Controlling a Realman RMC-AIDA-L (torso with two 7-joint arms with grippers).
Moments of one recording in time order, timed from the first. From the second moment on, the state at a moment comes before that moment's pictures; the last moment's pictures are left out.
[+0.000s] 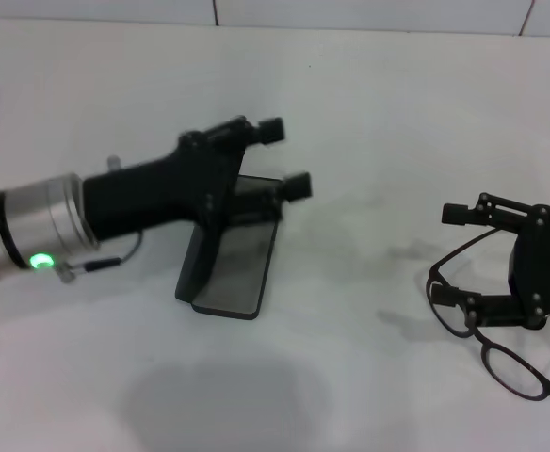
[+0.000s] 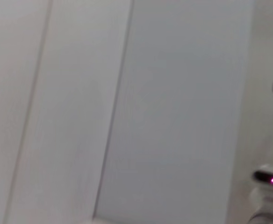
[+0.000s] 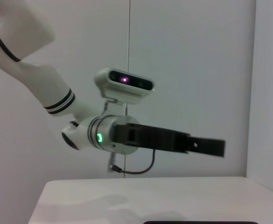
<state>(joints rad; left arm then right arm) -0.71 -2.07 2.84 -0.29 -0.48 1.84 -0.96 0.41 2.00 -0.96 -0.53 -1.64 -1.71 0.87</state>
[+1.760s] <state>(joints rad) -1.03 -2.09 2.85 -0.68 0.08 1.60 -1.75 0.44 2.01 -0.96 -0.54 -1.62 -1.67 0.85</state>
